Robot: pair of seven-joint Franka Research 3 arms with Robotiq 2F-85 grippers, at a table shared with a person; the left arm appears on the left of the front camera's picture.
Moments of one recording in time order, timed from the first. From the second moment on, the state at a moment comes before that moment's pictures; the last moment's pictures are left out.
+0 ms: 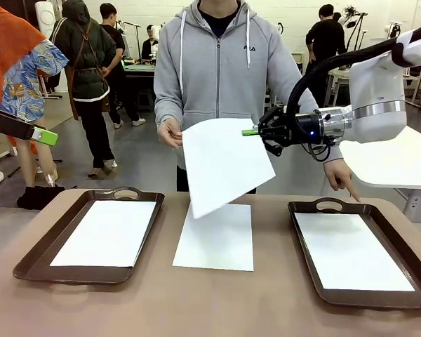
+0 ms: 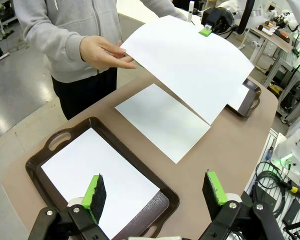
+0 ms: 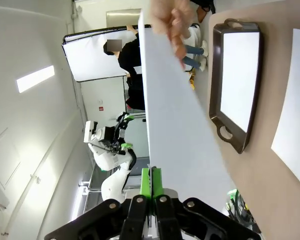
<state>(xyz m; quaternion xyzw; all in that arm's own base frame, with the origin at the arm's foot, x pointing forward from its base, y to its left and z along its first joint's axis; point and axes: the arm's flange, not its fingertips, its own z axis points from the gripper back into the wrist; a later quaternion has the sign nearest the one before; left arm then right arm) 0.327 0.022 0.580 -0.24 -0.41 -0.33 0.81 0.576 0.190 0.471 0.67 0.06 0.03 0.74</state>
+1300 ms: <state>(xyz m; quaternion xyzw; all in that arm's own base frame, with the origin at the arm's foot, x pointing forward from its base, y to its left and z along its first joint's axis) 0.327 0.022 0.580 -0.24 -0.41 -0.33 0.81 0.514 -0.024 0.418 0.56 0.03 -0.03 0.83</state>
